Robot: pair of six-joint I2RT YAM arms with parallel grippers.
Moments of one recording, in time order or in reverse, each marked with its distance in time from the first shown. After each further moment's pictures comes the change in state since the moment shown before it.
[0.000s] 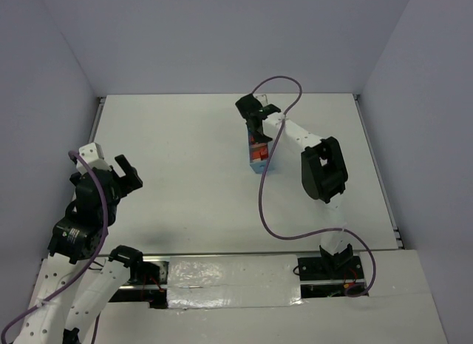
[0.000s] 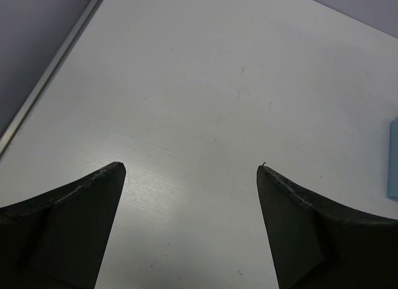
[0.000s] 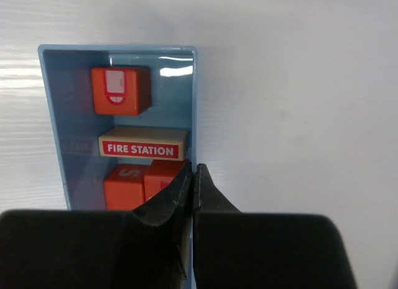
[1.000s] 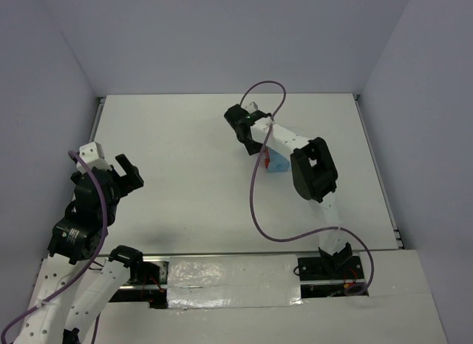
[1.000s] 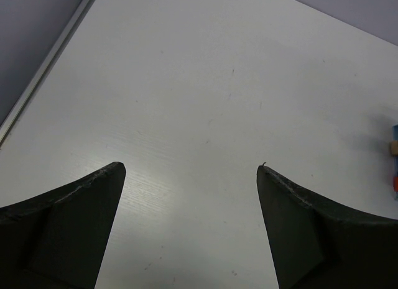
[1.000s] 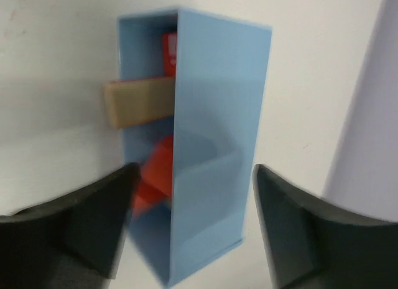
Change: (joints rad) left arm -0.001 -0.003 0.000 0.021 0.025 0.002; right arm 0.090 0.116 0.080 -0.154 0.312 -0.113
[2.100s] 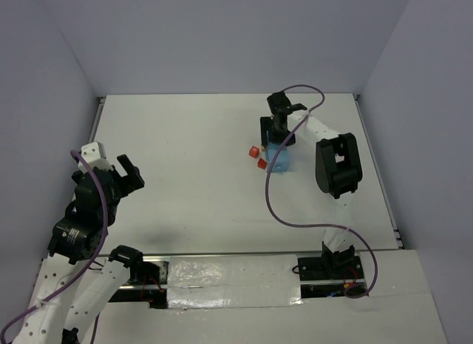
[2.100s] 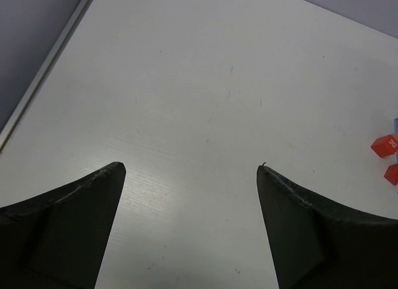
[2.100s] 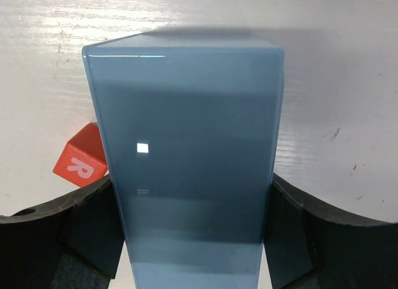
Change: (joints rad) left arm -0.011 0.000 0.000 0.000 0.005 0.020; right arm -0.302 -0.147 -0.212 0.244 -0.727 0.064
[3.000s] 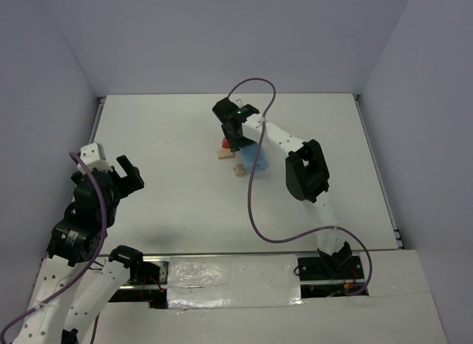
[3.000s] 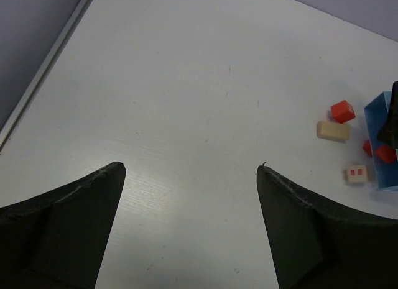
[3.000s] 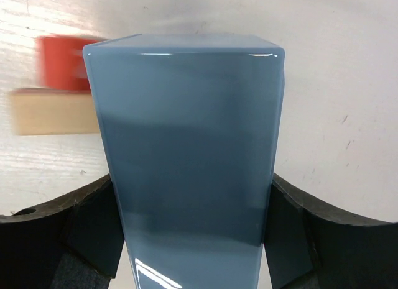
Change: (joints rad) left arm -0.005 -0.013 -0.002 0.000 0.000 0.000; right arm 0.336 0.156 0.369 -0.278 0.395 0.012
